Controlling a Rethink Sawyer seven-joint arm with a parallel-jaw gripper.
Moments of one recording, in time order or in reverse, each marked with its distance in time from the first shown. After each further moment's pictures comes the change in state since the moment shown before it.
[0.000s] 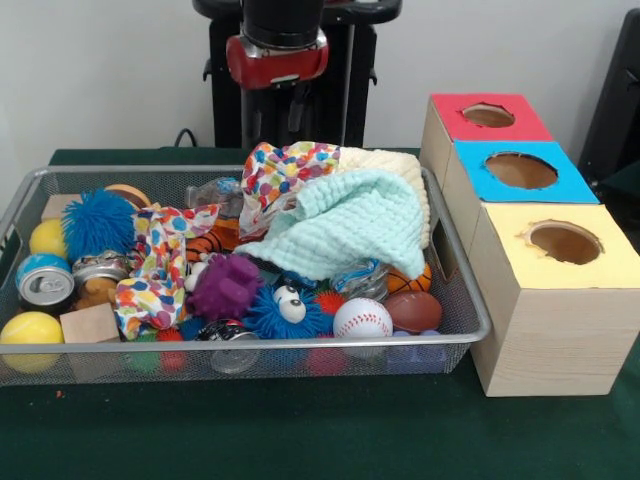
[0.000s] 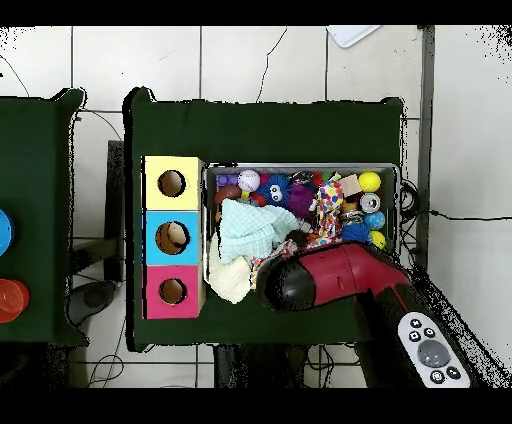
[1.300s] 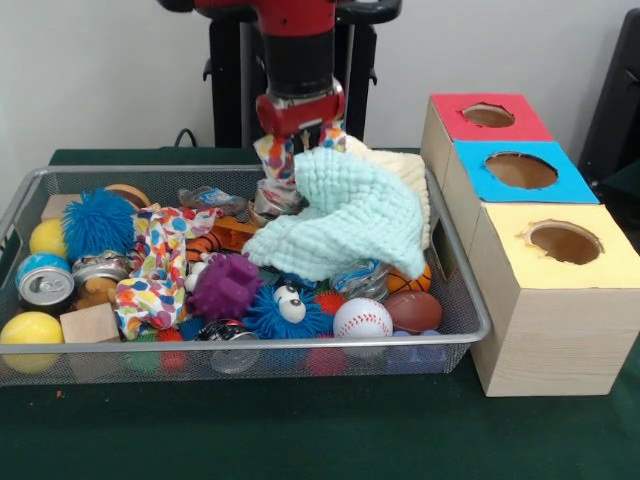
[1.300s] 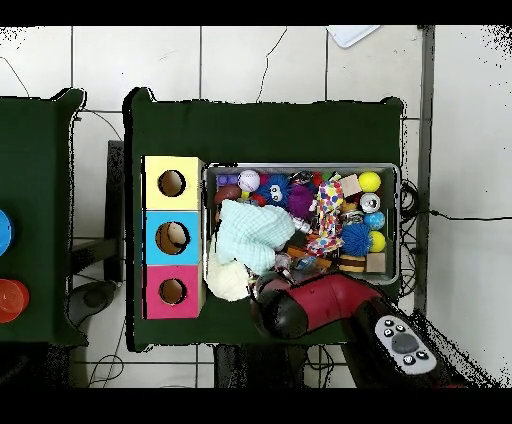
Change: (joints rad) arm 0.054 0.106 -0.122 0.088 -0.028 -0.331 0.000
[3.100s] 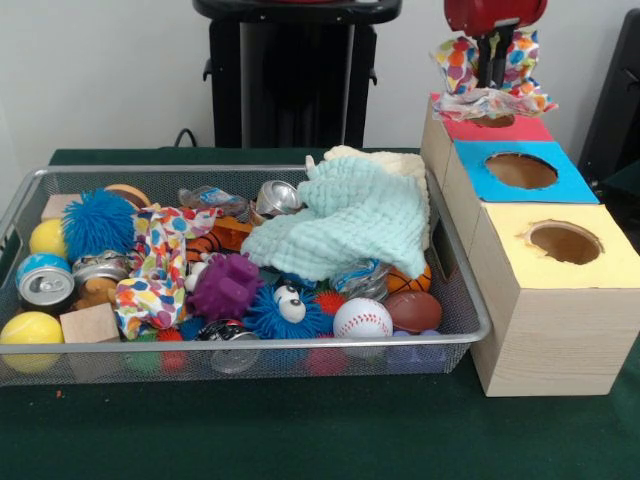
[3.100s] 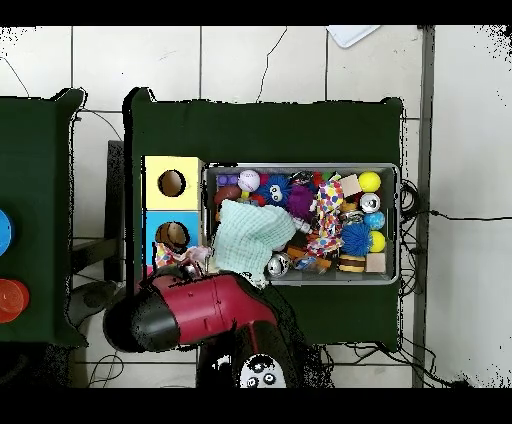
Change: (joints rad) arm 0.483 -0.285 -0.110 -0.005 0.541 0.145 0.020
